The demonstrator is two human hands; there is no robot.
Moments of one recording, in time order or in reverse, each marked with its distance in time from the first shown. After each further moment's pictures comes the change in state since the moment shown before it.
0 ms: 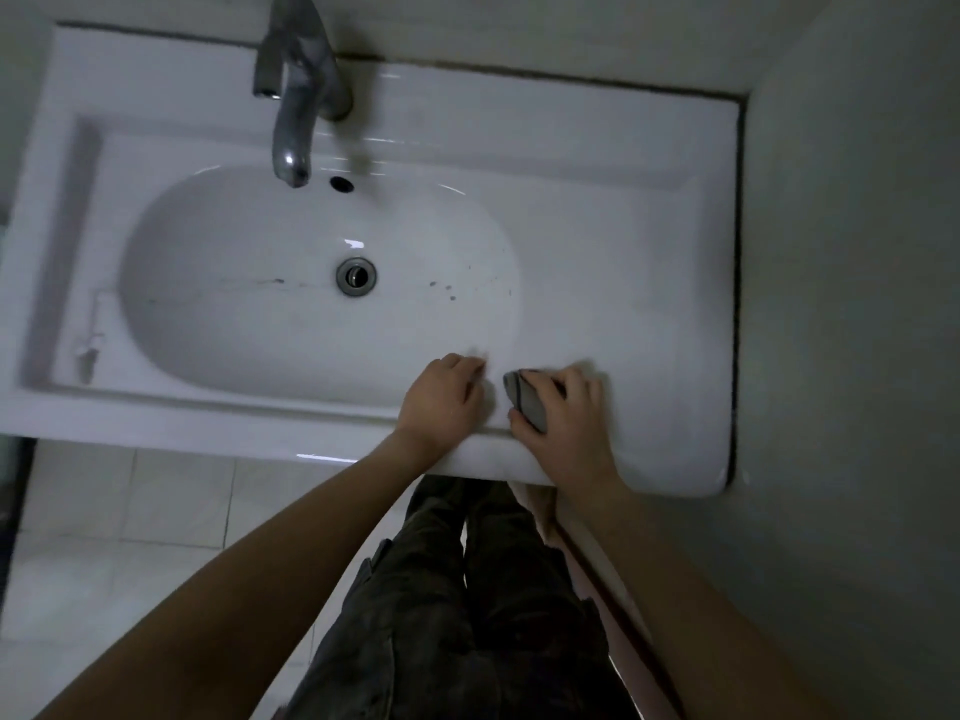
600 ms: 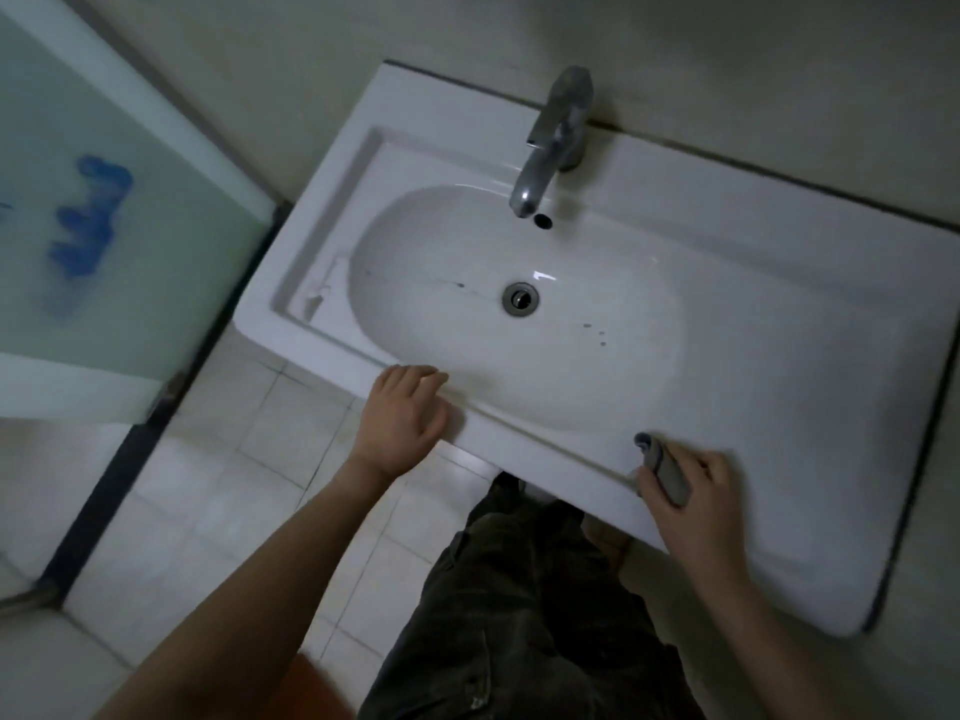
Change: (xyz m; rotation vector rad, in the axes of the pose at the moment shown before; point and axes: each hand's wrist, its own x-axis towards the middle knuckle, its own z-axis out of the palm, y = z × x) left_hand -0.121 -0.131 -0.086 0.282 0.392 -0.144; right_hand -0.008 -0.006 -0.002 0.199 -0.020 0.047
